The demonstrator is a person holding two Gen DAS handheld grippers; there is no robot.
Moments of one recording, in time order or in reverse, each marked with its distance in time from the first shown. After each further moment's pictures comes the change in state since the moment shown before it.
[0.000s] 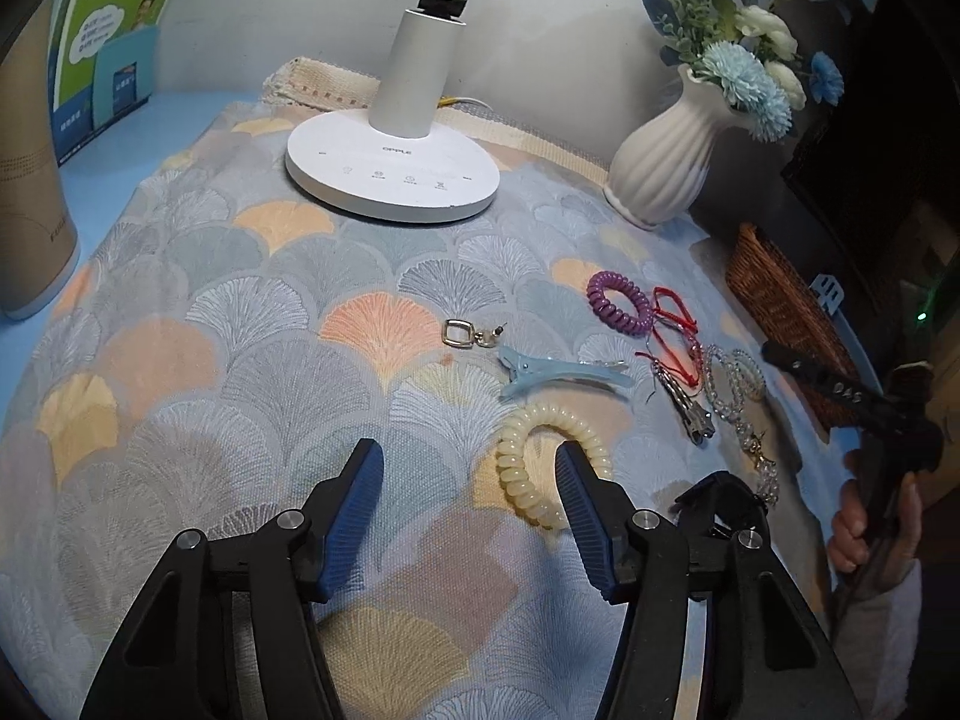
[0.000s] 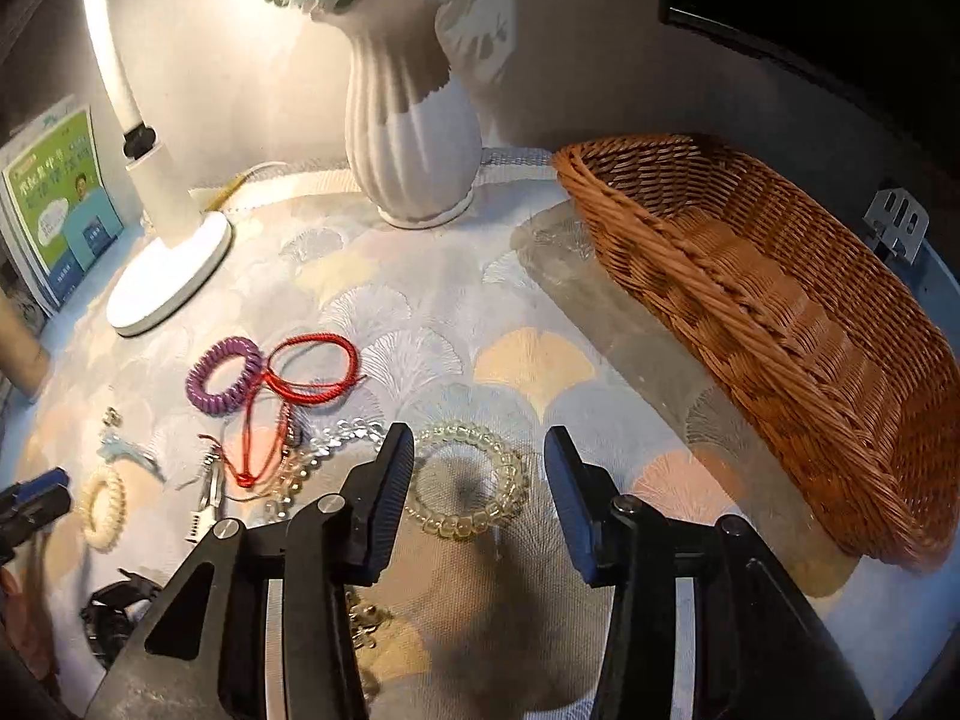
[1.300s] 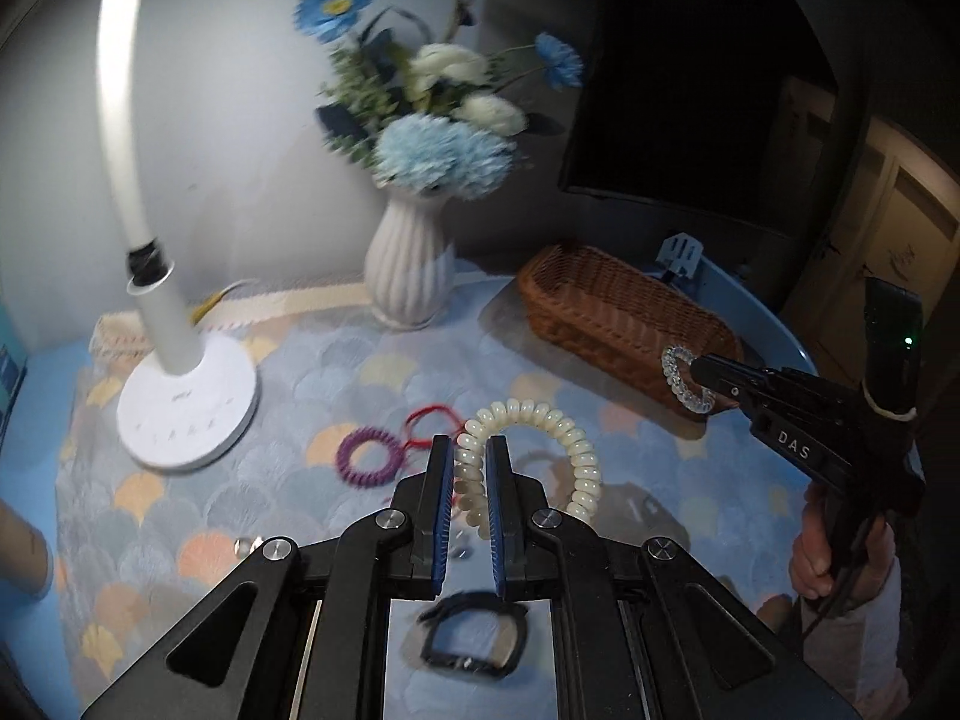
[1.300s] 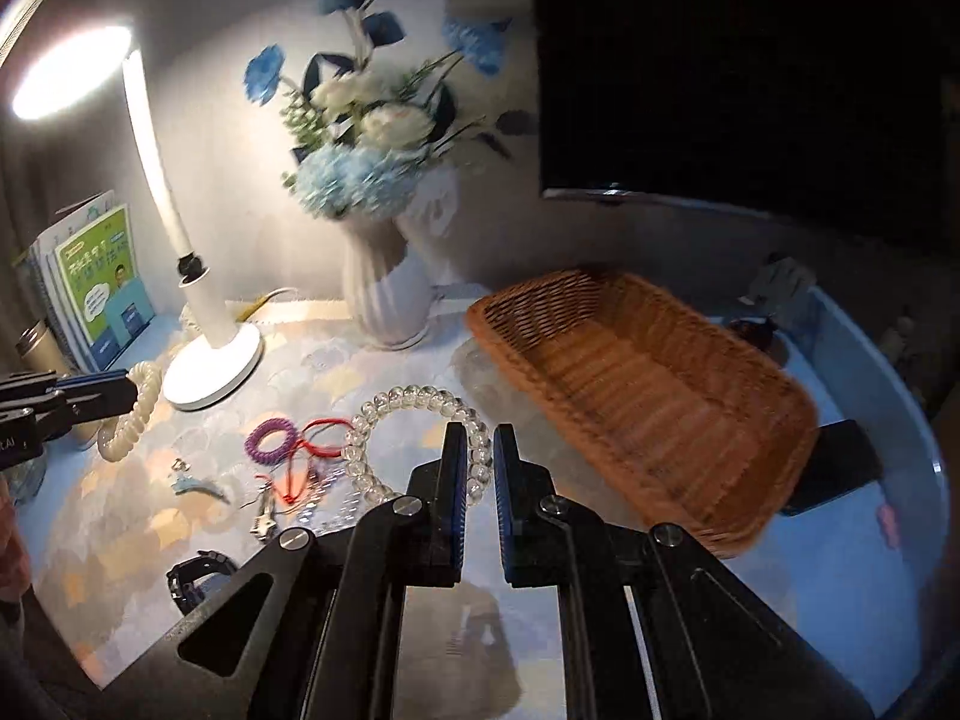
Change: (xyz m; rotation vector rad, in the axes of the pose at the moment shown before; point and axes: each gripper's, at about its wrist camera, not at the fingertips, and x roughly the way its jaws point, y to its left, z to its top) left arm -0.051 -0.202 0.065 0.438 -0.075 -0.122; right arm -0.156 -0.067 0.004 0.066 -0.223 -0.018
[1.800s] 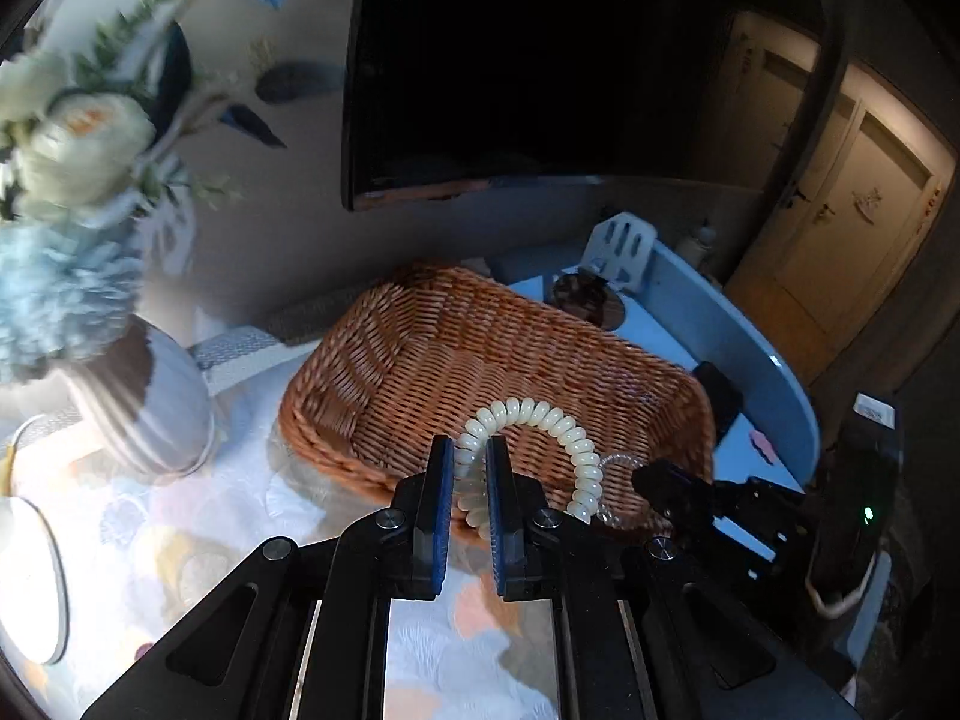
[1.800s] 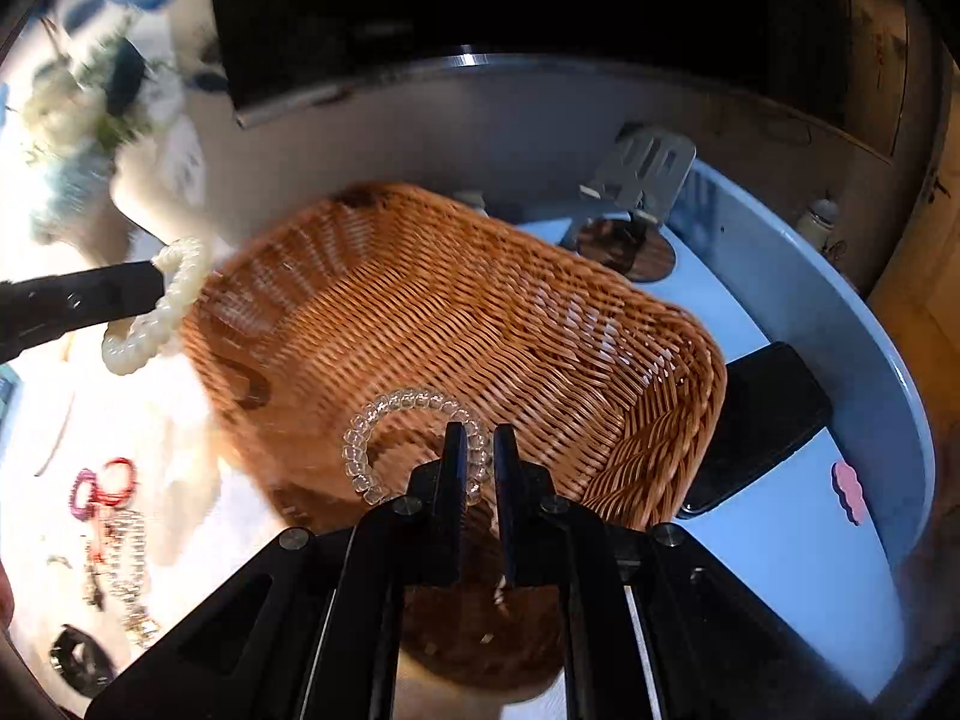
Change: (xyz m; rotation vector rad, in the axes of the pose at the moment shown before) left arm 0.194 -0.124 0.119 0.067 0.173 -0.111; right arm 0.110 -0.133 0.000 0.196 0.227 -0.224
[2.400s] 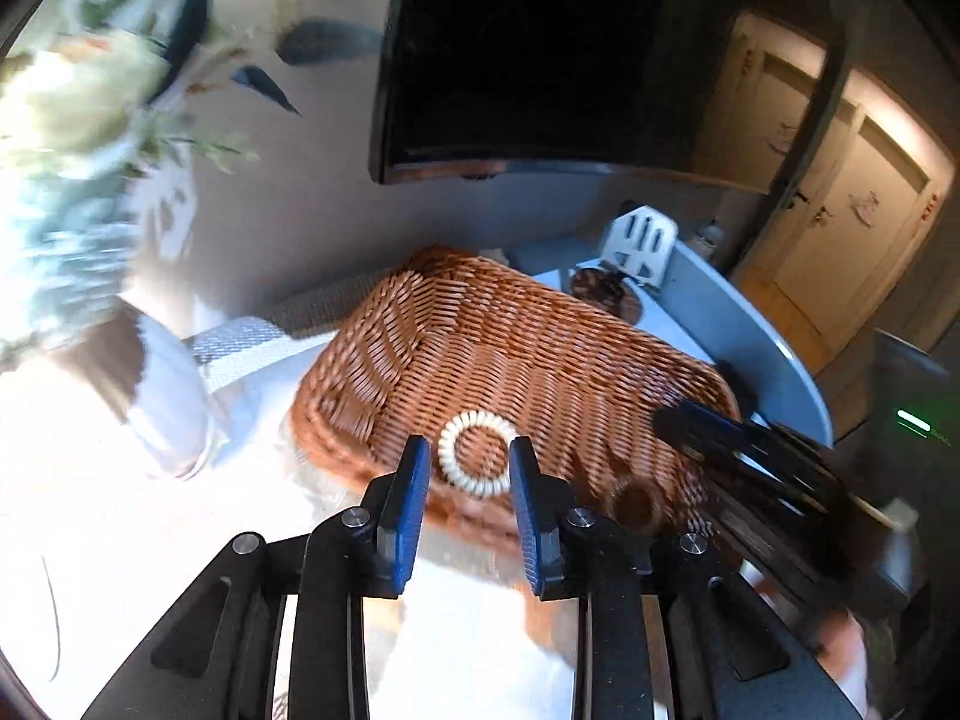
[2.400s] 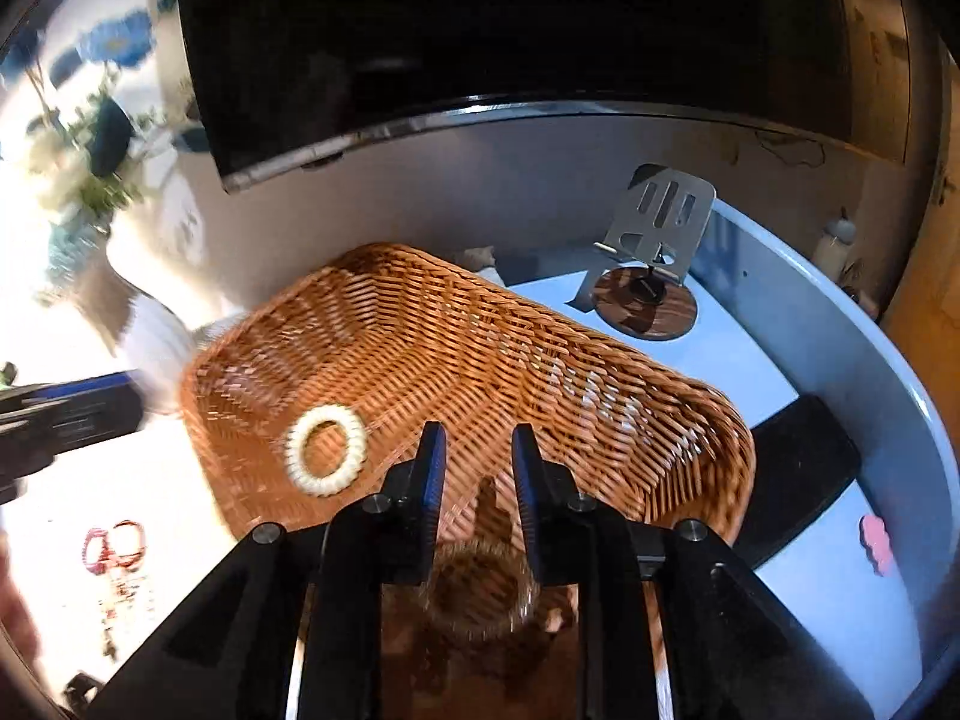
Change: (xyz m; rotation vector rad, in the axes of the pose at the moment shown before) left arm 0.003 0.030 -0.011 0.002 -0.011 -0.031; right arm 0.015 0.005 0.025 0.023 -0.114 0.038
